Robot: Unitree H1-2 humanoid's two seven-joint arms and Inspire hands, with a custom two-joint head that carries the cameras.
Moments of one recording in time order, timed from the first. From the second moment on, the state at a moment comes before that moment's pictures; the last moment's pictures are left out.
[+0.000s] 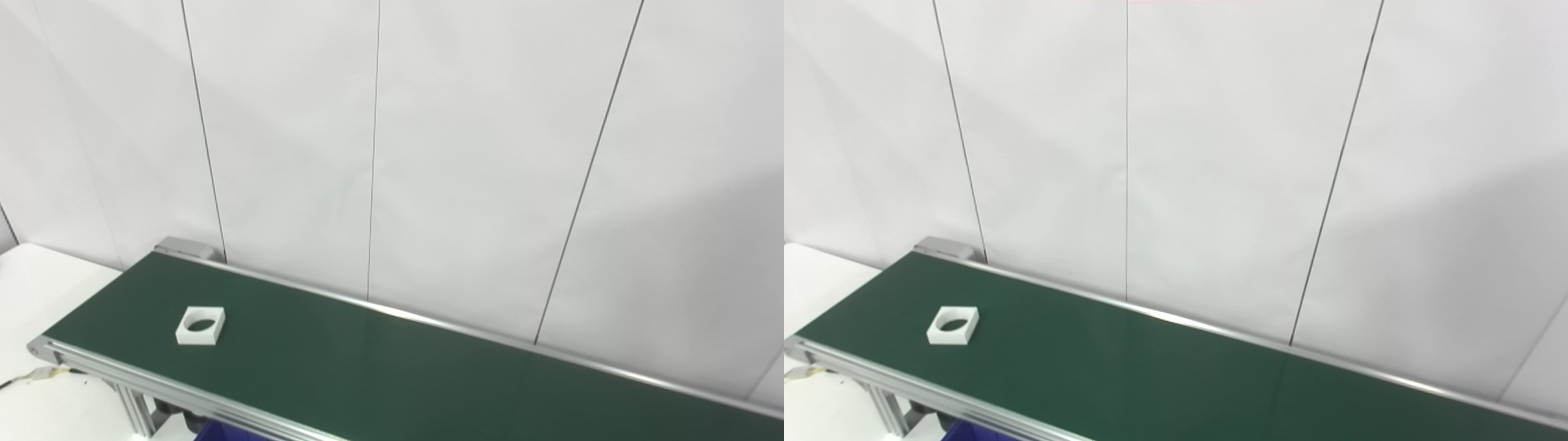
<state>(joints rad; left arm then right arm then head) 0.09 -0.01 -0.16 0.36 0.01 -0.43 -0.20 0.11 -0.08 0.19 0.37 -0.02 -0.41 0.06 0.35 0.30</state>
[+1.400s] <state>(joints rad) -0.11 0.15 0.08 -0.10 0.23 -0.19 -0.05 0.11 -0.08 0.11 0.37 0.02 -0.41 0.17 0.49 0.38</state>
